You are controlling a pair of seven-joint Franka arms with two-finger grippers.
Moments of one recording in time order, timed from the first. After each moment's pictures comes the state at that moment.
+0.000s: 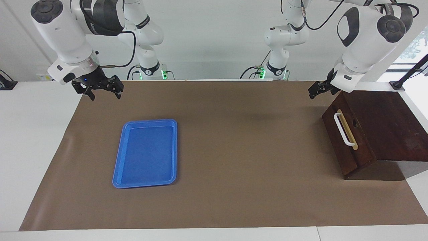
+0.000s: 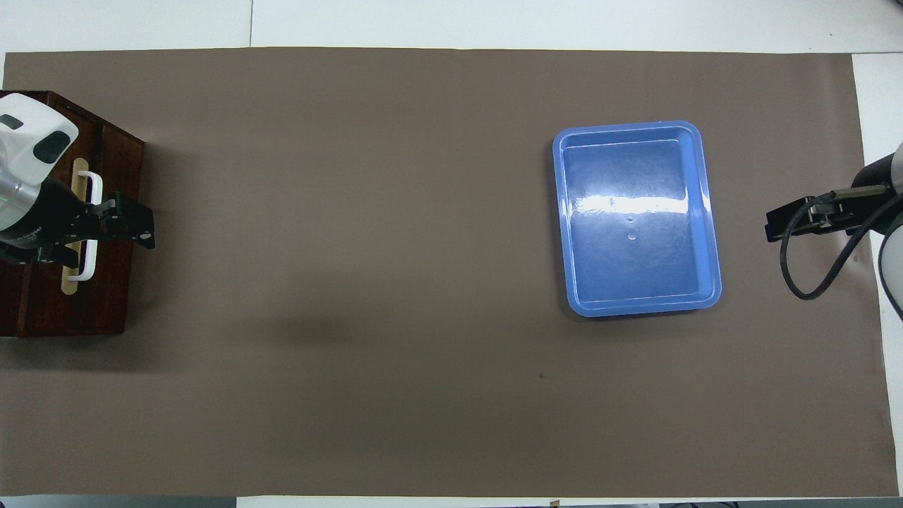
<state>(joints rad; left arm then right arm) 0.03 0.05 -0.12 -1.59 0.01 1.42 -0.20 -0.08 -0.01 0.07 -1.67 -0.03 1.58 -0.07</state>
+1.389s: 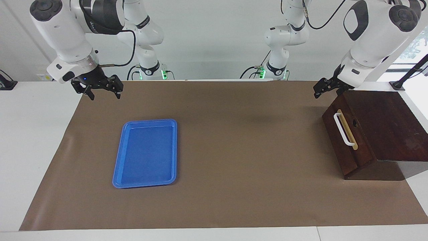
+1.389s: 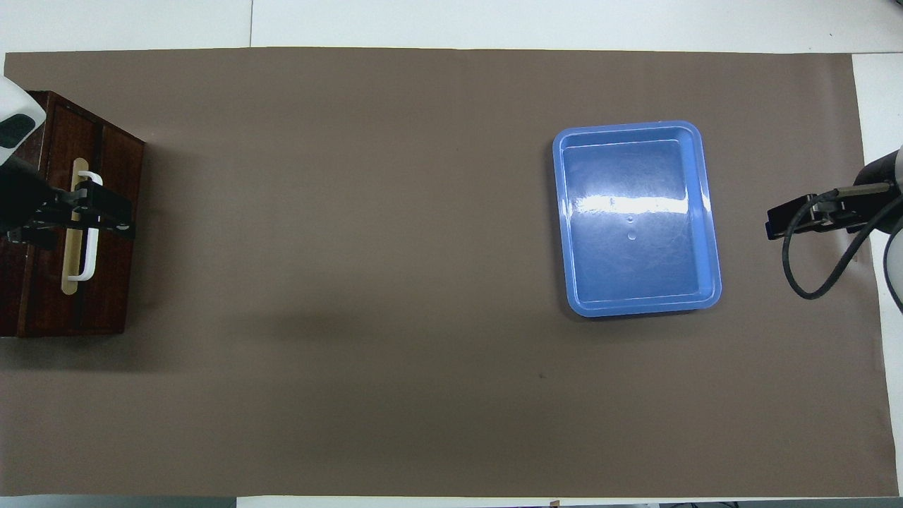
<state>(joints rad) 0.02 0.06 -0.10 -1.55 -0.01 1.45 -0.14 -0.06 -0.01 0.05 -1.66 -0.03 1.58 -0.07</state>
